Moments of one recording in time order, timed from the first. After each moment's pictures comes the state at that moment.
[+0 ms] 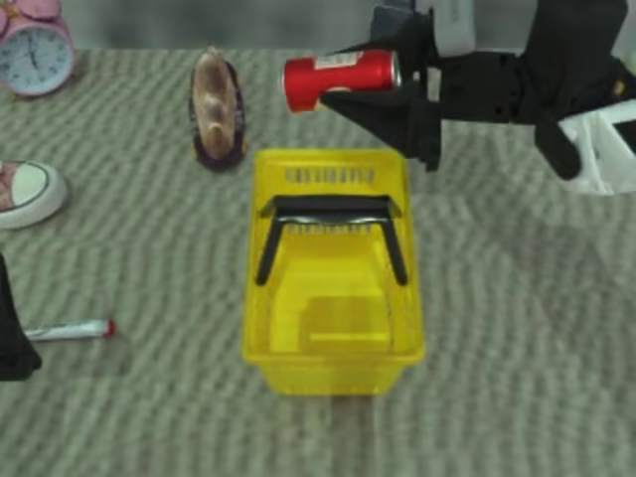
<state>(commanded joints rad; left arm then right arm) 0.00 0.00 0.00 0.00 0.00 0.00 0.33 2.12 1.25 0.89 -1.12 0.03</state>
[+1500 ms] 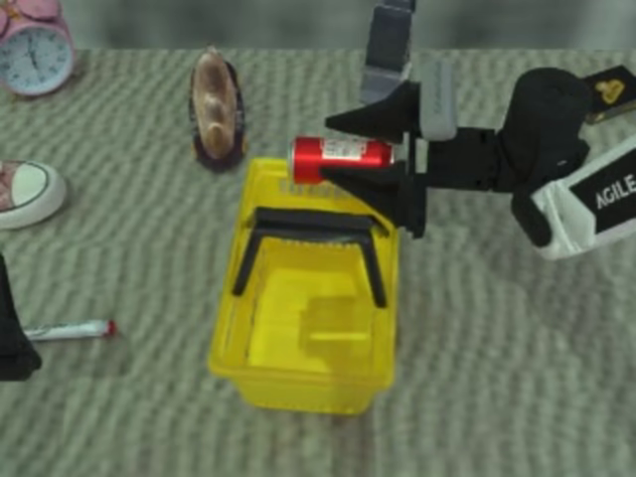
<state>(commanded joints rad) 0.00 0.00 0.00 0.00 0.00 0.00 0.34 2.34 1.20 1.16 -1.11 0.03</state>
